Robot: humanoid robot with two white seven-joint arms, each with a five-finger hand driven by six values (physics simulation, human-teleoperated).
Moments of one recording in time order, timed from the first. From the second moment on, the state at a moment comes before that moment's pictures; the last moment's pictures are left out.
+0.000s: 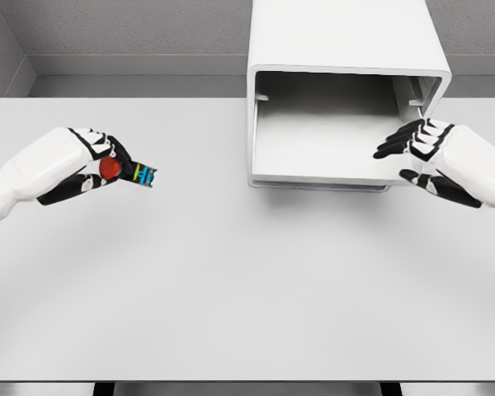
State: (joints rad) left arm -0.13 0.50 0.13 -1.80 -0.34 -0.61 -0.61; right arm -0.14 -1.03 0.31 -1.76 0.31 -0.61 -0.16
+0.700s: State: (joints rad) left arm -0.20 0.33 0.07 -1.80 -0.37 -0.61 -0.61; right arm -0.04 -1.06 0.16 -1.56 0.23 -0.61 -0.16
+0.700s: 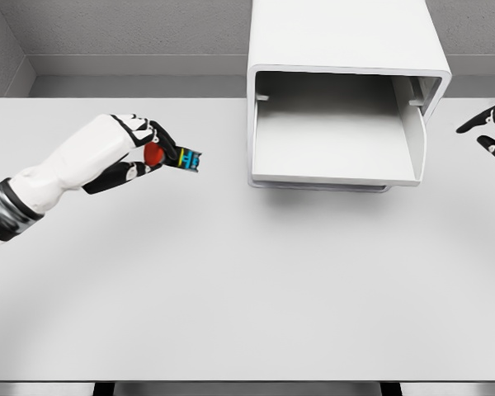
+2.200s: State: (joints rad) left arm -0.34 0.00 -0.05 -1.78 -0.62 -0.61 -0.61; right arm 0.13 -0.83 0.17 -1.55 0.38 -0.61 0.01
